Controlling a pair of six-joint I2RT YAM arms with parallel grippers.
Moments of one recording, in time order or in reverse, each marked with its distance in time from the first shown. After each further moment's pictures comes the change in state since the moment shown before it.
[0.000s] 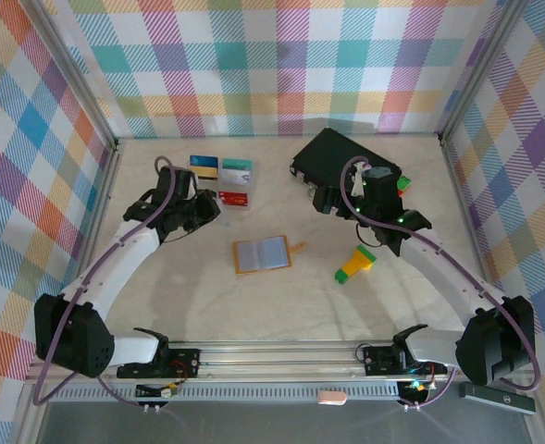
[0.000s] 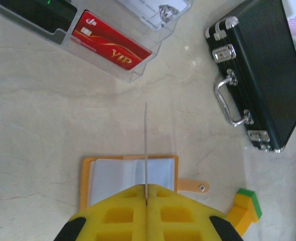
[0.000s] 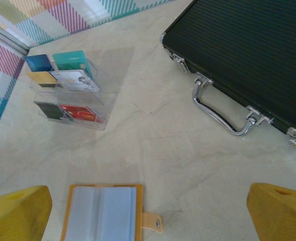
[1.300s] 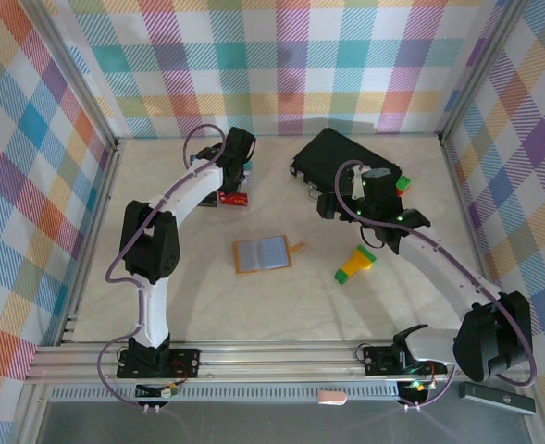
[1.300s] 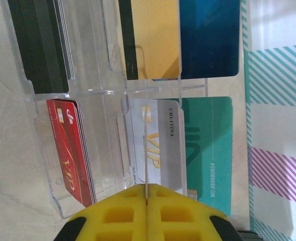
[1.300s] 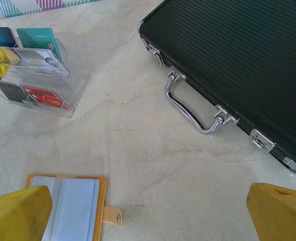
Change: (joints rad) left arm -0.110 0.741 0.697 -0.163 -0.538 -0.995; right arm -0.025 0.023 -0.003 -0.039 0.036 -0.143
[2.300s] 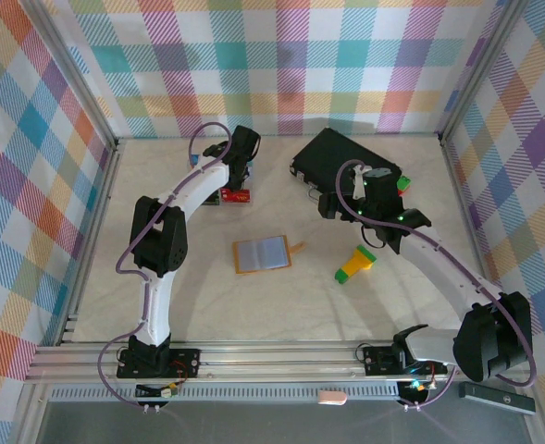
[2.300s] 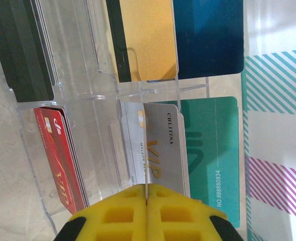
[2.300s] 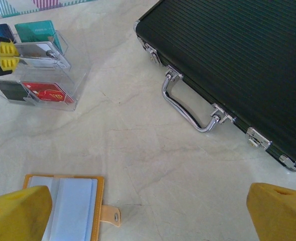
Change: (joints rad) left arm -0.002 0.087 0.093 -0.002 -0.033 -0.019; right arm -0.006 0.000 0.000 -0.007 0.000 0.000
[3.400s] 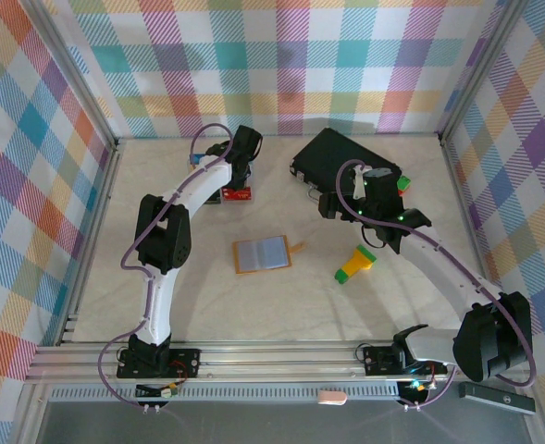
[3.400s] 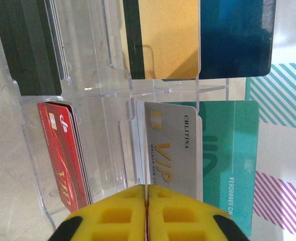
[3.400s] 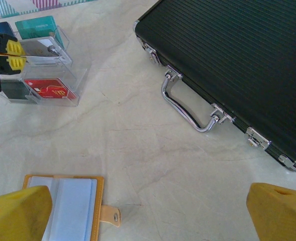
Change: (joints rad) left arm 0.000 0.050 0.052 -0.022 -0.002 -0.087; right arm -0.002 0.000 0.000 0.000 0.000 0.000
